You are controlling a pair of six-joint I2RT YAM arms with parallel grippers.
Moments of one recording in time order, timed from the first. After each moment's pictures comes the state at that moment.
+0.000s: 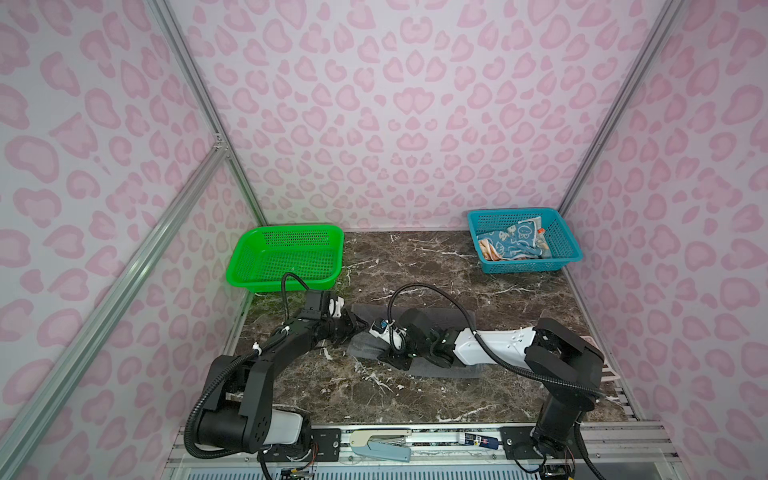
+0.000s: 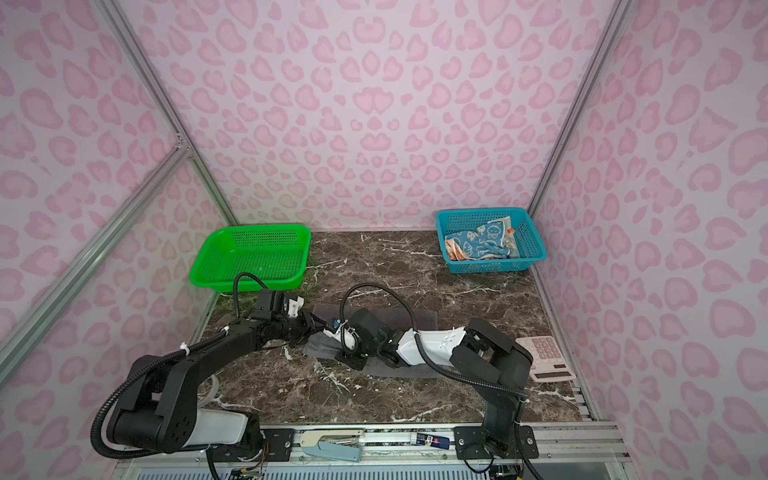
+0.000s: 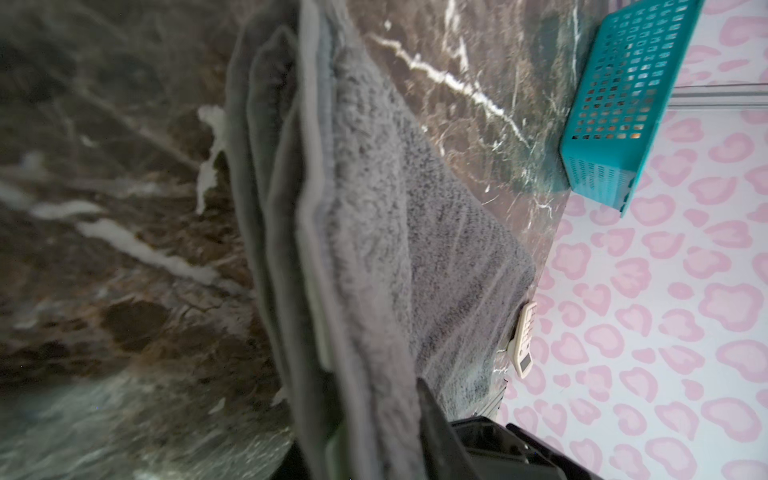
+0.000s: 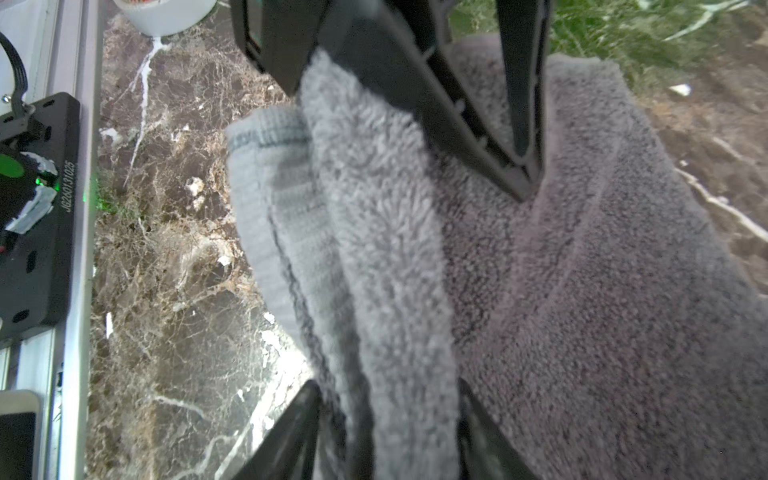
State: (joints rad) left arm -0.18 1.40 0.65 -0.22 0.62 -0.79; right arm 0.99 1.76 0.93 0.08 -0.21 -0.05
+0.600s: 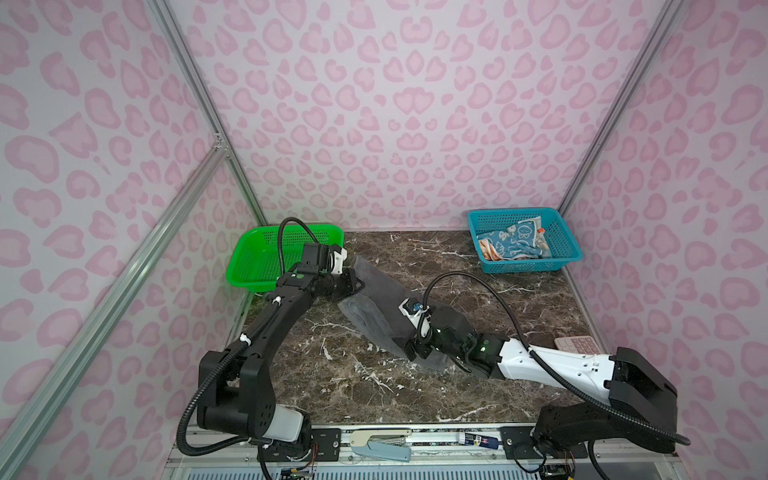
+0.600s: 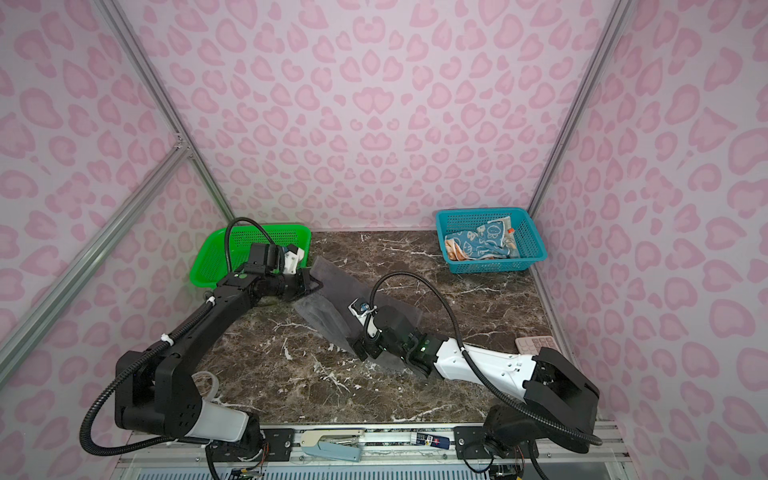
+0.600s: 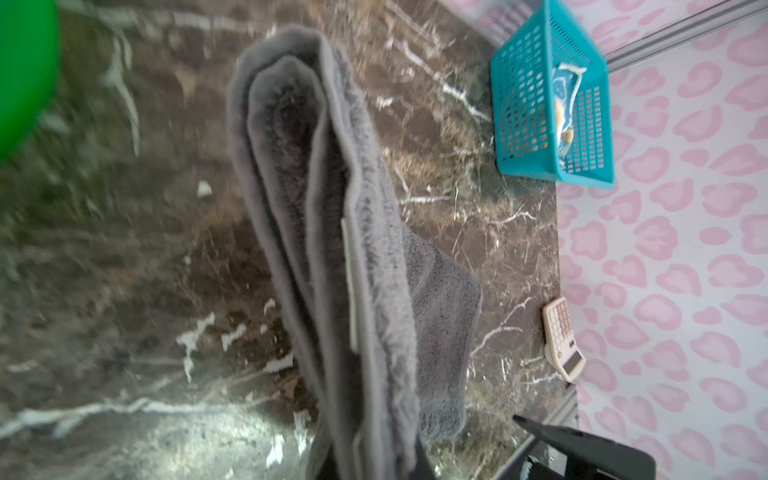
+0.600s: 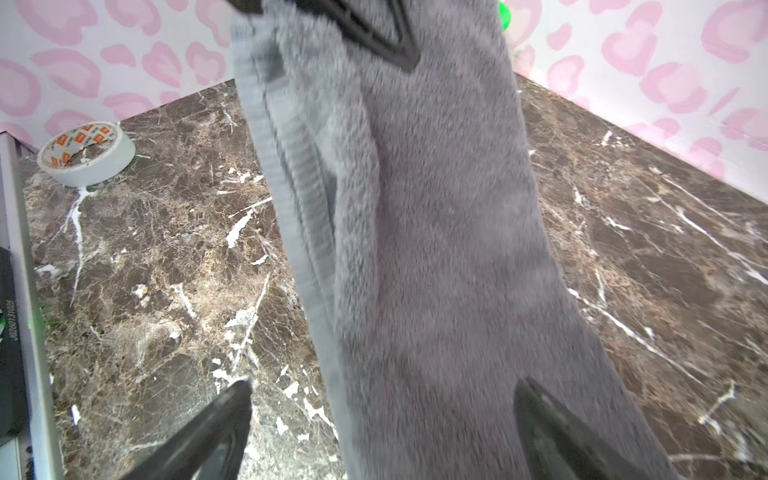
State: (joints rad) left arm -0.17 1.49 1.23 -0.59 0.49 -0.42; right arm 0.99 1.38 0.79 0.05 0.11 0.06
